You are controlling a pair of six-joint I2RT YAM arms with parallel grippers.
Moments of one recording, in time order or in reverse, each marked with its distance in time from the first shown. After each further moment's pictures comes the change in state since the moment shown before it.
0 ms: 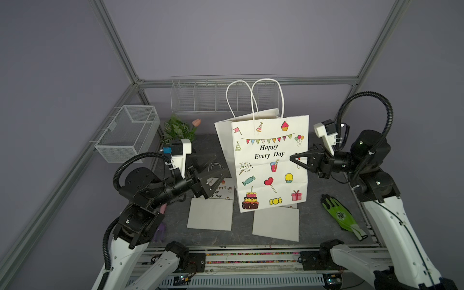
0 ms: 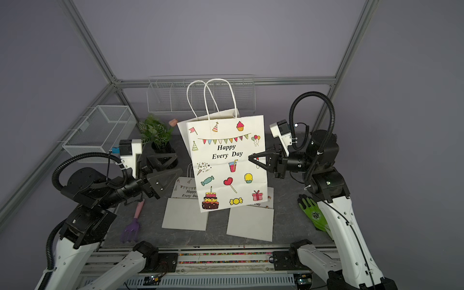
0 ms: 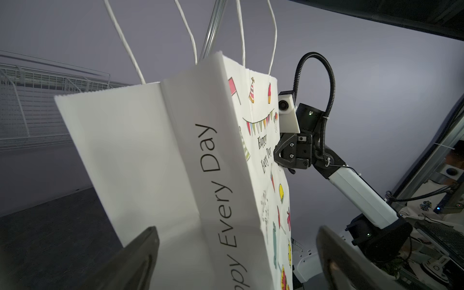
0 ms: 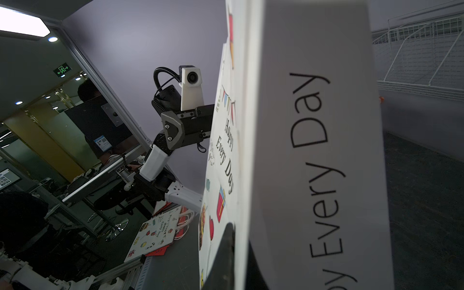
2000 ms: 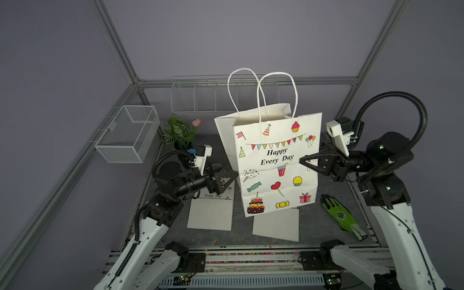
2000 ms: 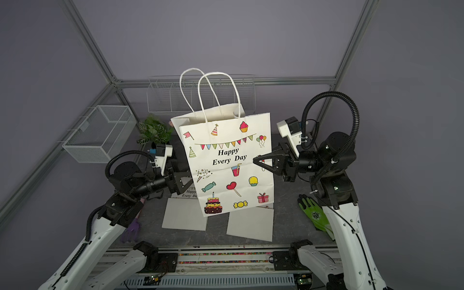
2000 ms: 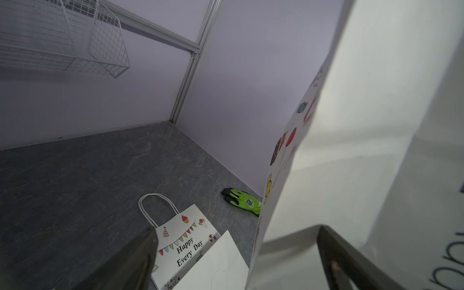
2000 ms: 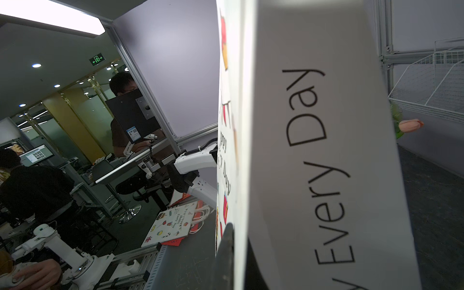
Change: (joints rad) left arm 0.035 0.105 -0.274 0.269 0.153 -0.049; right arm -0.032 -0.024 0.043 0.185 -0.134 0.185
